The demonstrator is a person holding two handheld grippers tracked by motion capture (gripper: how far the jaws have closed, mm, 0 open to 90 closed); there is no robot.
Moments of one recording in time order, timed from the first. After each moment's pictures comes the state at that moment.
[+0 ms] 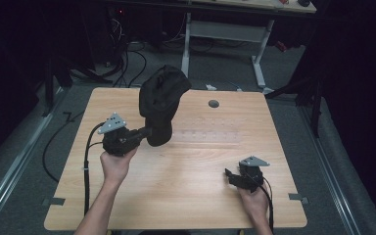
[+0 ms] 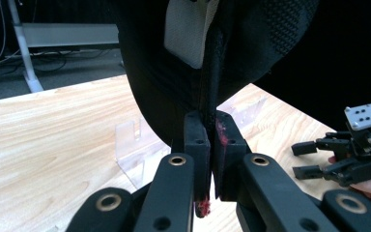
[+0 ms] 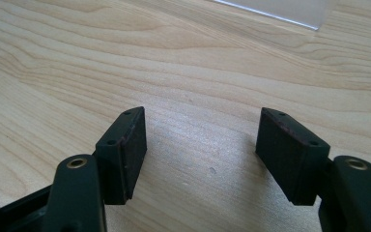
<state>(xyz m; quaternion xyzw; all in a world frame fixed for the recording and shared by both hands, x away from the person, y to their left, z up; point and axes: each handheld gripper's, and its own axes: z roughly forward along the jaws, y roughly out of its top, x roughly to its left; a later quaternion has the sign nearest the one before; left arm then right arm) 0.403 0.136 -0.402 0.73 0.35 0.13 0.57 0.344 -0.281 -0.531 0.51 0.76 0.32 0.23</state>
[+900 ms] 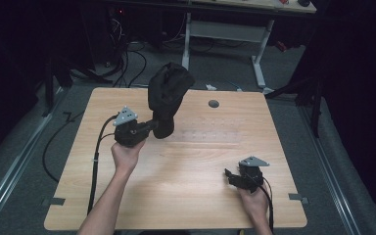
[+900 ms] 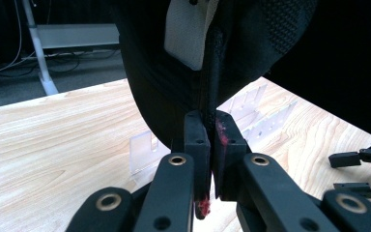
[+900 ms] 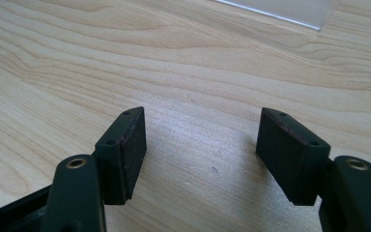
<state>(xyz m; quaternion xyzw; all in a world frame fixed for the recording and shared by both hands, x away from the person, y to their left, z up) 0.436 0.116 -0.421 0.74 0.35 0.15 0.56 0.343 -0.280 -0.531 0.51 0.76 0.32 0.23</state>
